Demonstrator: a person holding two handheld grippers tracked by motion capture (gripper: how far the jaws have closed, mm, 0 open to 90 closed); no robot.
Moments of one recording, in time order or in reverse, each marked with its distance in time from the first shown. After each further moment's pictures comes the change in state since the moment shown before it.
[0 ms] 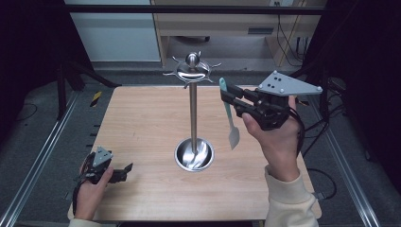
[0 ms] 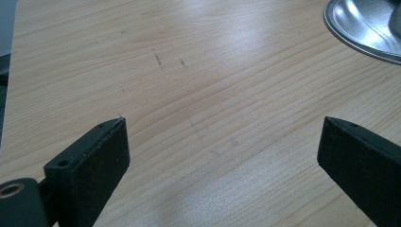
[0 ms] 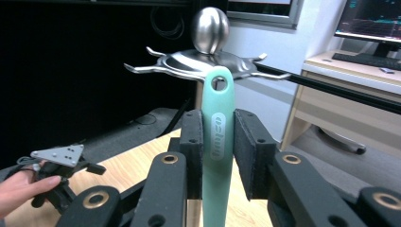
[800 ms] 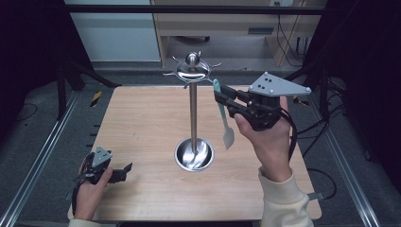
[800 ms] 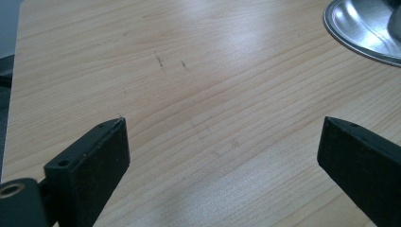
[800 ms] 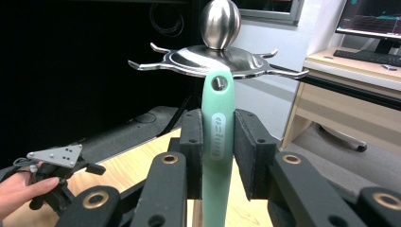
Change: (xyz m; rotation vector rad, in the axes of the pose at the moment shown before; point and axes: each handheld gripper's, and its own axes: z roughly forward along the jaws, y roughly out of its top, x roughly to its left) left arm 0.000 0.000 -0.002 -0.006 0.002 0.003; right arm 0.007 -0.002 0.012 0.013 -0.011 0.000
